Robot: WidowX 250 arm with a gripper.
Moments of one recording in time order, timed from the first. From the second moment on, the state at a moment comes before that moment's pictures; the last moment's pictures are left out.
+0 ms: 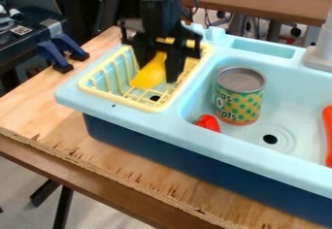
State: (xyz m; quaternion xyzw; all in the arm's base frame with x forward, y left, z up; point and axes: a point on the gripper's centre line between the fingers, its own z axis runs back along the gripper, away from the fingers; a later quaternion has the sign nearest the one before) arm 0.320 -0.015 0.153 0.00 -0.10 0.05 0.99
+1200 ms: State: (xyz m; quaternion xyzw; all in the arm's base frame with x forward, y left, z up) arm 0.336 0.020 0.109 -0.01 -0.04 0.12 0.99
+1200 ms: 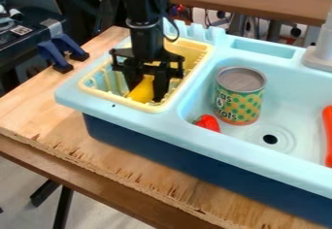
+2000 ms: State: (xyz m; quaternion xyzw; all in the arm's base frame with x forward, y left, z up) arm 0.332 0.025 0.123 -0.09 -0.09 0.14 0.98
